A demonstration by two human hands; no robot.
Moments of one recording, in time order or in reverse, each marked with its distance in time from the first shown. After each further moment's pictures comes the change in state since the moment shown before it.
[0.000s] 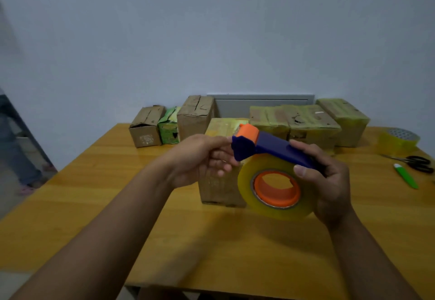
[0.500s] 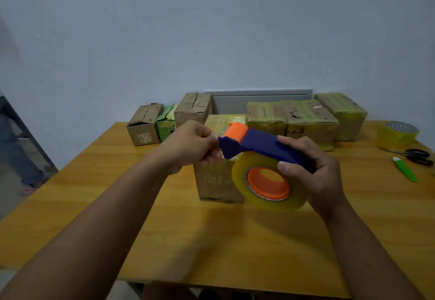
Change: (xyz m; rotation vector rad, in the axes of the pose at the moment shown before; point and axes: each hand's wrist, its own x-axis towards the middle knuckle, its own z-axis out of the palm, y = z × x) left_hand 0.005 0.009 0.001 0.571 0.270 0.104; right_hand 0.003 -0.003 0.001 -0.158 -0.082 -0.047
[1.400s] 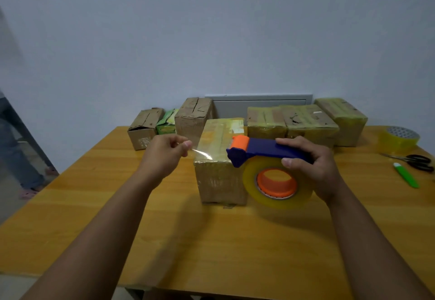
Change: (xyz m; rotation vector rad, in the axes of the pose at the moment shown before) left_hand 0.013 -0.061 -0.016 0.052 0.403 0.026; right_hand 0.031 0.027 -0.026 -0.038 -0.143 0.092
